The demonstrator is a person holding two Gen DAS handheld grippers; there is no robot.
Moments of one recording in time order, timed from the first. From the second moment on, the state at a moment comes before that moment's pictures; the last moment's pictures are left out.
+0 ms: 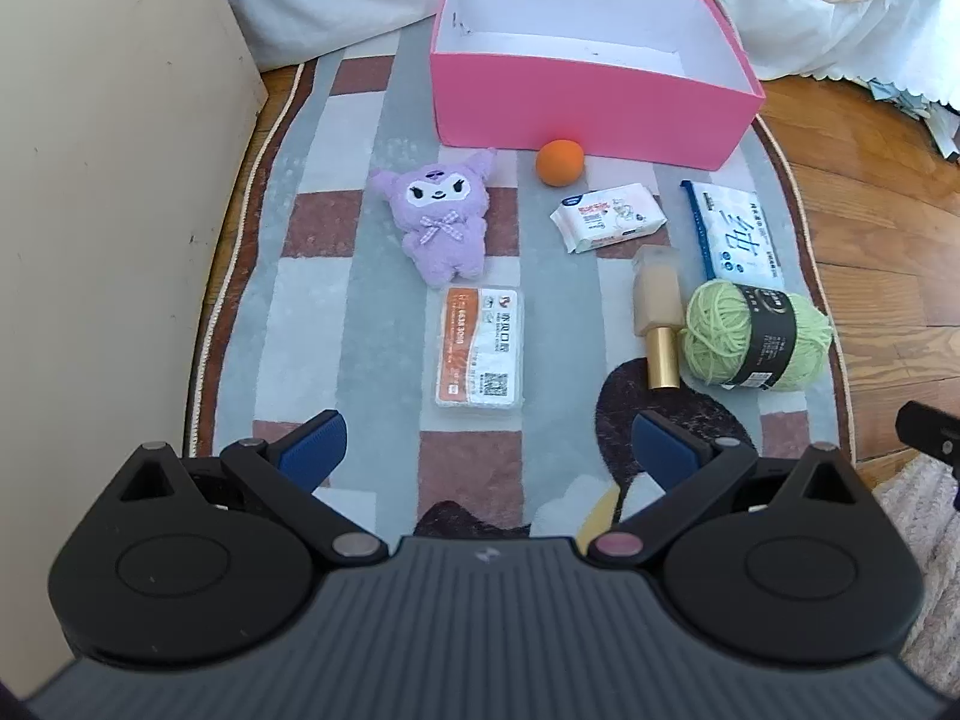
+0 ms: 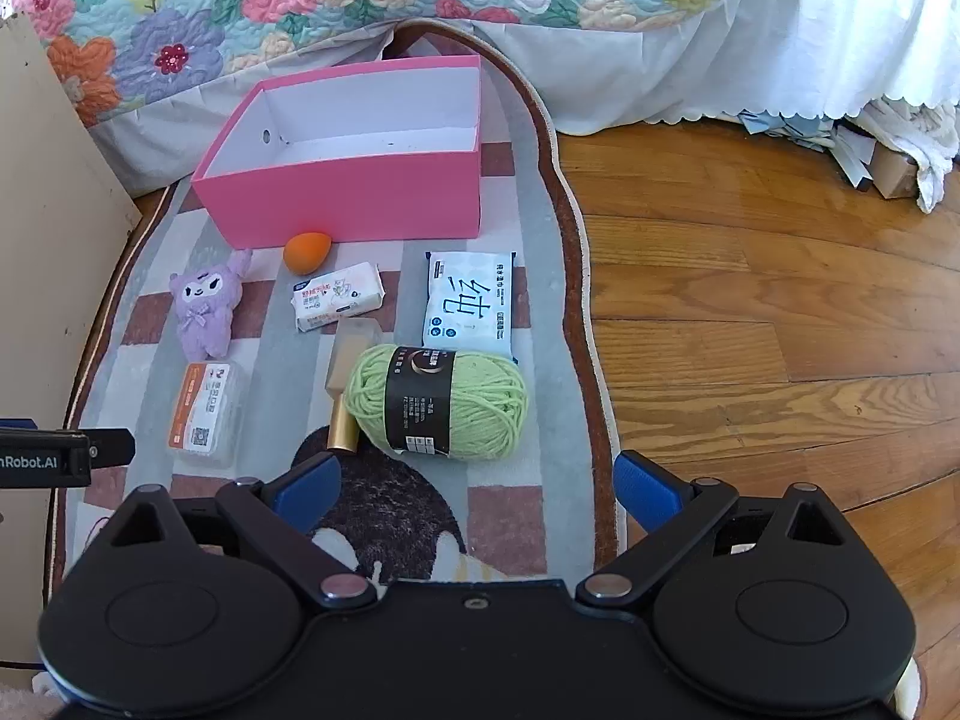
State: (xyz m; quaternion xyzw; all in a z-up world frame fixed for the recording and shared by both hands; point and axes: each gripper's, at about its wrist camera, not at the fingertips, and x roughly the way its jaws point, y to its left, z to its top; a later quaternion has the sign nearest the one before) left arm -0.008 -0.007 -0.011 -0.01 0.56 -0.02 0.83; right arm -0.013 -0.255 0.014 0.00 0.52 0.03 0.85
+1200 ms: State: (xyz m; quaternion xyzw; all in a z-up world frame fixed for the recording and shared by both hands) left arm -0.018 -0.007 0.003 -0.01 0.51 -0.04 0.86; right arm -0.014 -0.252 0.007 0.00 0.53 0.03 0.85
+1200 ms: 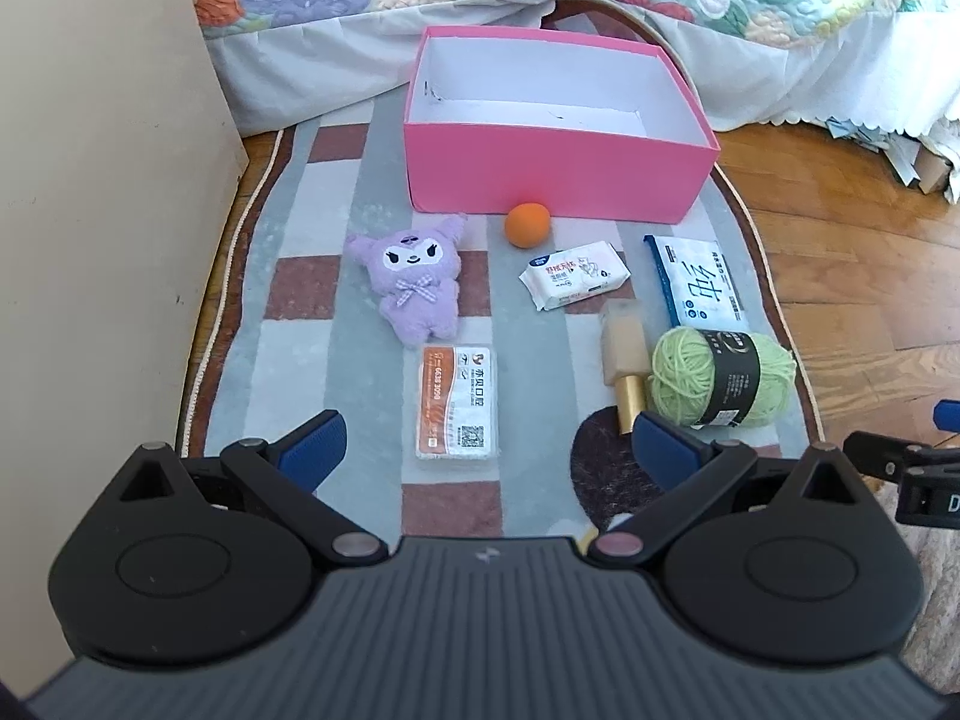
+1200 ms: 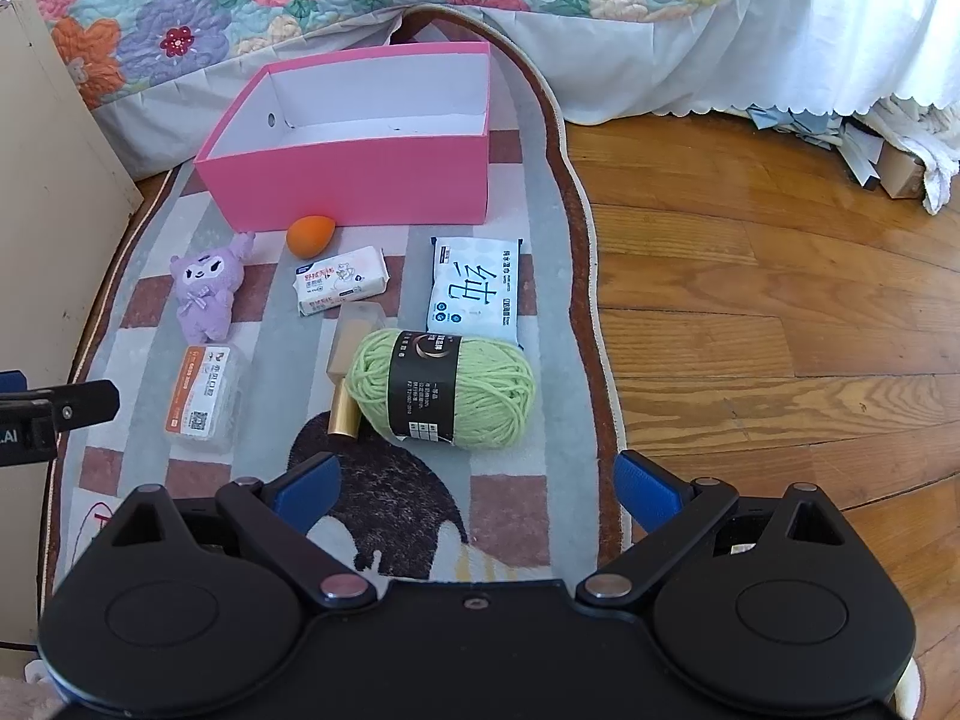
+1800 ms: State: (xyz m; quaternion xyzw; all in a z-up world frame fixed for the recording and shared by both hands) left arm -0.020 0.004 -0.009 -0.02 0.55 -0.02 0.84; right arm -0.018 -0.245 0.011 -0.01 0.52 0.04 0.85
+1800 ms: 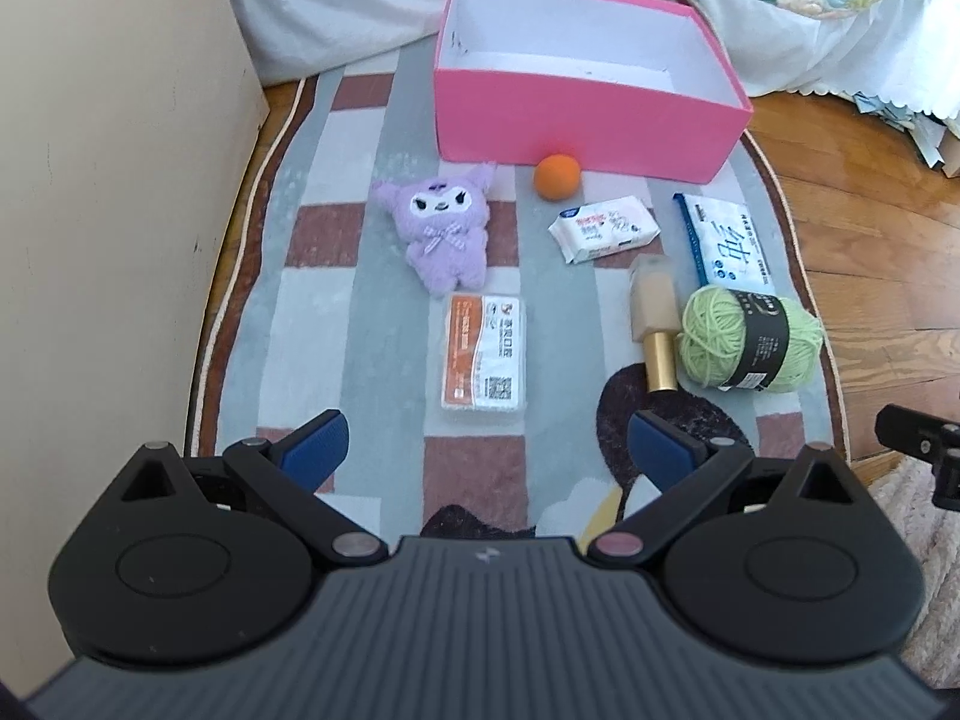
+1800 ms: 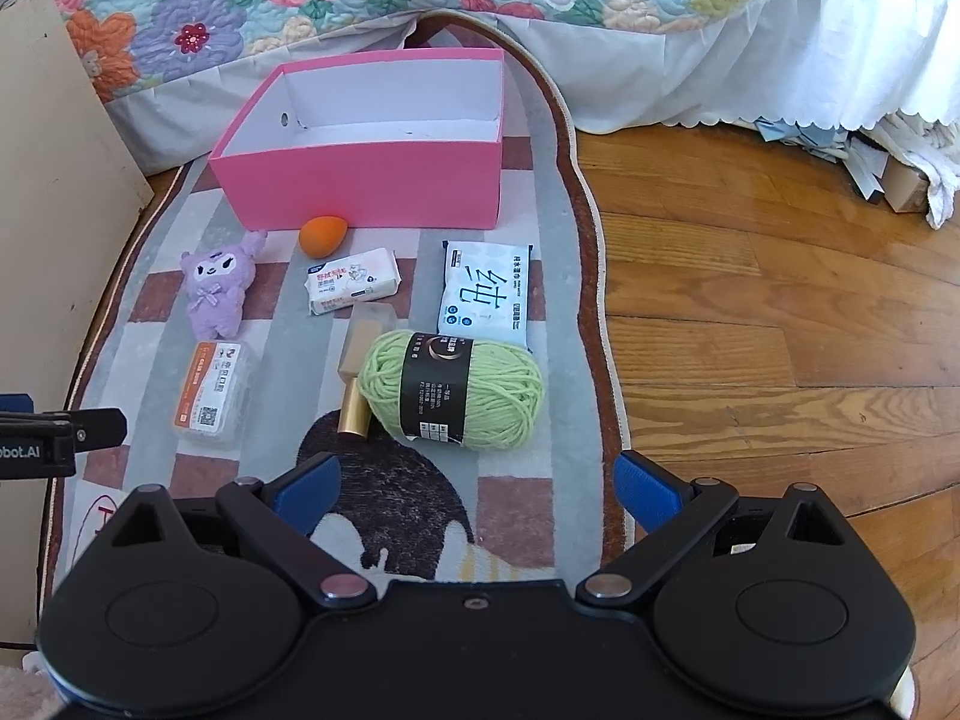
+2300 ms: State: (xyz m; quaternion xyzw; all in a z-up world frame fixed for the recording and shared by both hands) left arm -0.033 0.006 0.000 0.00 0.52 -0.03 0.85; right arm -0.016 -0.247 0.009 -0.02 0.53 0.04 0.85
